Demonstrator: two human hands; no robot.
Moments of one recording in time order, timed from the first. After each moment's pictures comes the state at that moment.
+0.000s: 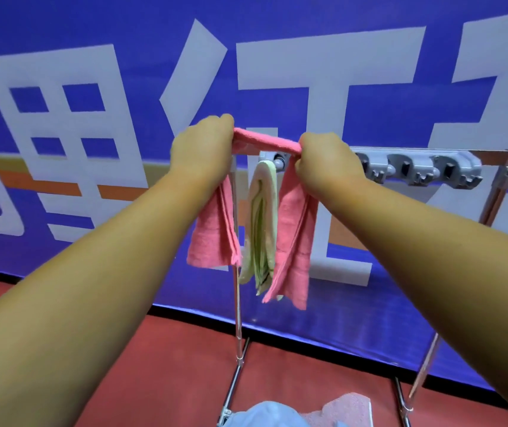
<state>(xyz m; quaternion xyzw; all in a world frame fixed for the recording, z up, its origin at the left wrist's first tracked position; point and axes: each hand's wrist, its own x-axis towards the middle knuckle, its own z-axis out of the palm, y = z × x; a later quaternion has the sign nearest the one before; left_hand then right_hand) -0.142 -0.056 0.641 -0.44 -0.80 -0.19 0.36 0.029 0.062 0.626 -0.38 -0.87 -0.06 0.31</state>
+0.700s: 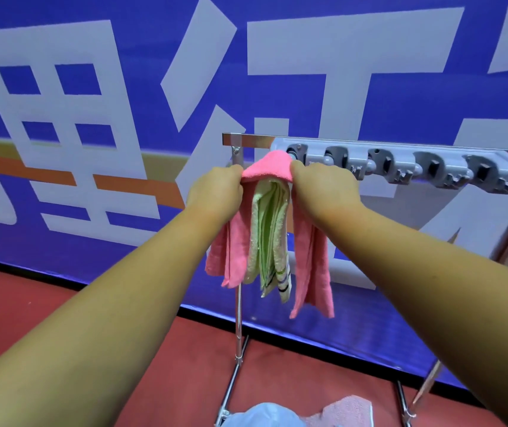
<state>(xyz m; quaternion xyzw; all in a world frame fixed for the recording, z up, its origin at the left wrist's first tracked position) -0.196 -0.015 0.548 -0.49 -0.81 -0.22 0.23 -0.015 0.095 0.567 -0.34 -0.89 -0.21 0.23</state>
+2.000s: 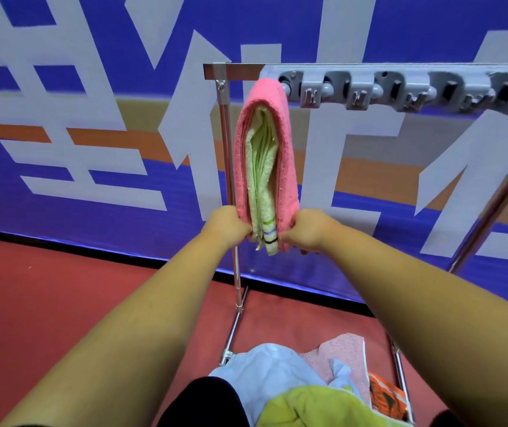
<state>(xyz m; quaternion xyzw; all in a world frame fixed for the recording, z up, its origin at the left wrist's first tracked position) -0.173 -0.012 0.385 -0.40 -0.86 -0.28 -0.15 0.006 0.078 0.423 -0.39 -0.89 0.22 -0.03</state>
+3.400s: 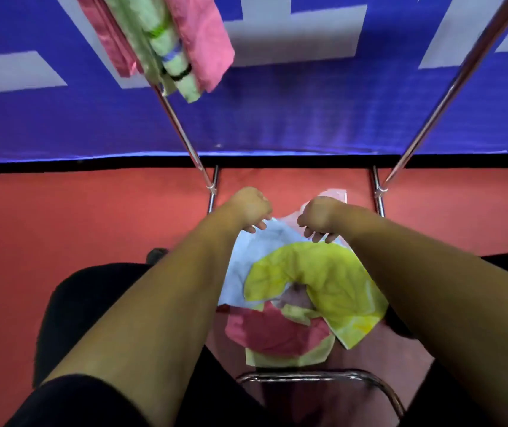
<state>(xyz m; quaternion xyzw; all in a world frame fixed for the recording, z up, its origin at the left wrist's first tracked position) -0.038 0.005 0.130 -0.37 -0.79 -0.13 -0.47 0.135 0.085 0.108 -0.52 -0.69 0.47 -0.19</state>
